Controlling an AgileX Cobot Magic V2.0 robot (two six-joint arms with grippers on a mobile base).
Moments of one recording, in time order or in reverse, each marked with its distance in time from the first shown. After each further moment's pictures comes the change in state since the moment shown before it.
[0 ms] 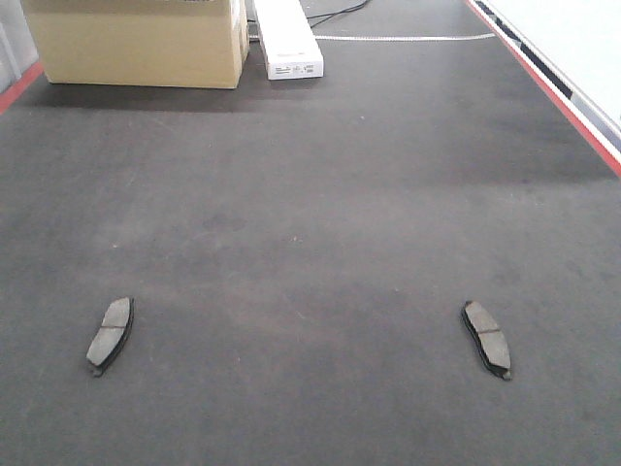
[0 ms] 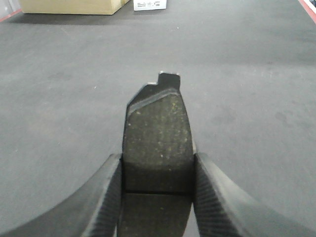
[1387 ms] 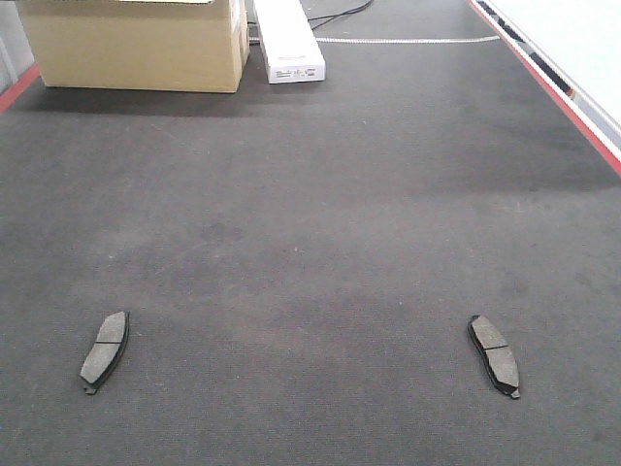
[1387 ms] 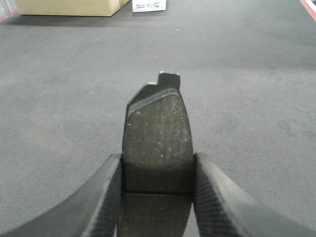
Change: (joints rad) left arm 0.000 0.000 0.000 0.001 0.000 0.000; right arm 0.000 0.000 0.000 0.000 0.000 0.000
